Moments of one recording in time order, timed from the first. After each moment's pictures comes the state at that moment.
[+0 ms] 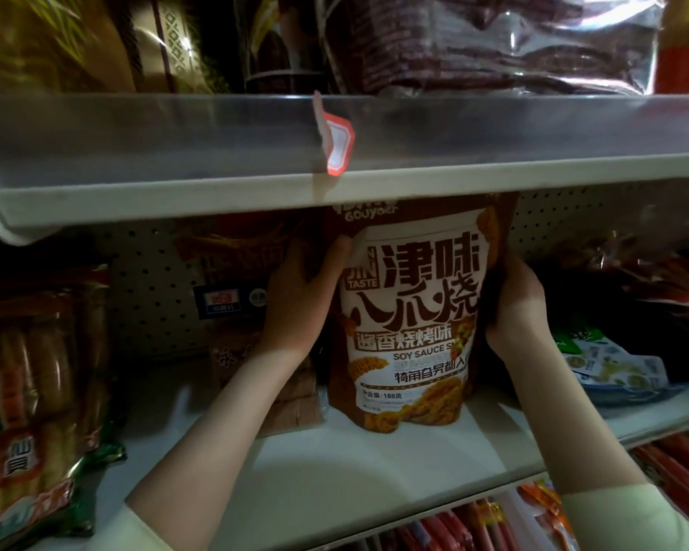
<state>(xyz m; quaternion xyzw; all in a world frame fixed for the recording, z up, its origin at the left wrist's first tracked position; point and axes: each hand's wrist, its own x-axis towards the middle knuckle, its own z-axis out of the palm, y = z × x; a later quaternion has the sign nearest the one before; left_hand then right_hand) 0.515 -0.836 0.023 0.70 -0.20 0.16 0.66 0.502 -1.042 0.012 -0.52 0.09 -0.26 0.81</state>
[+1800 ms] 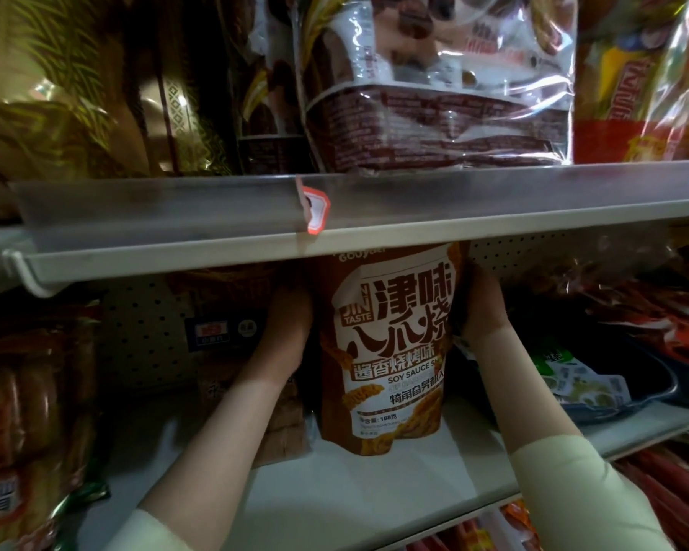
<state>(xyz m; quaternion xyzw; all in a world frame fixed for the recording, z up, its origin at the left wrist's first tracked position) 0.529 -0.851 0.038 0.67 -0.03 0.06 0.74 0.544 -1.059 0.021 -0.59 0.12 -0.23 0.77</state>
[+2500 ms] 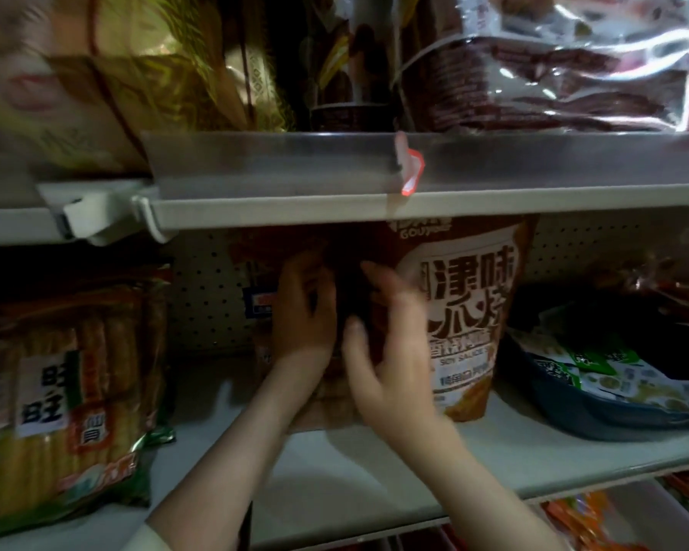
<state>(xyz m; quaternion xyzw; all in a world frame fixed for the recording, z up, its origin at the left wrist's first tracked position) 0.502 -0.808 0.010 0.73 -0.07 0.30 0.61 0.457 -0.897 -0.008 -0.72 -0.25 -0.50 0.42</state>
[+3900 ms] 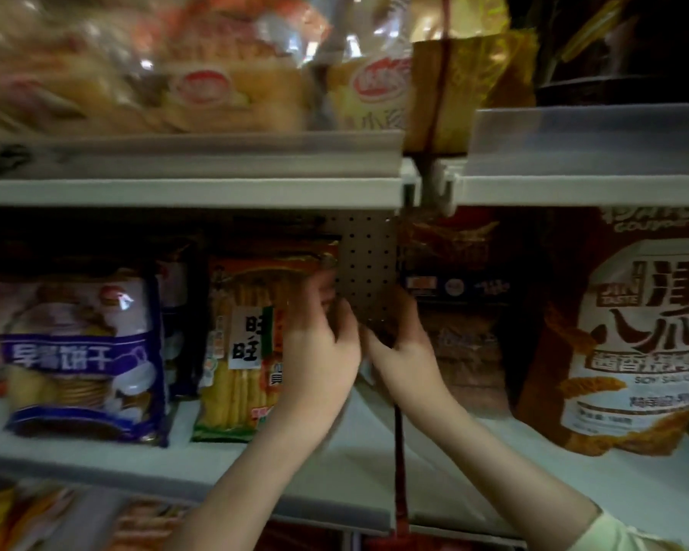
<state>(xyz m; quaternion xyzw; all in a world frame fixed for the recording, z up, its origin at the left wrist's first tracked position) 0.442 -0.671 -0.010 0.81 0.01 0.43 0.40 0.482 -0.771 -0.034 -0.77 -0.19 -0.10 0.60</state>
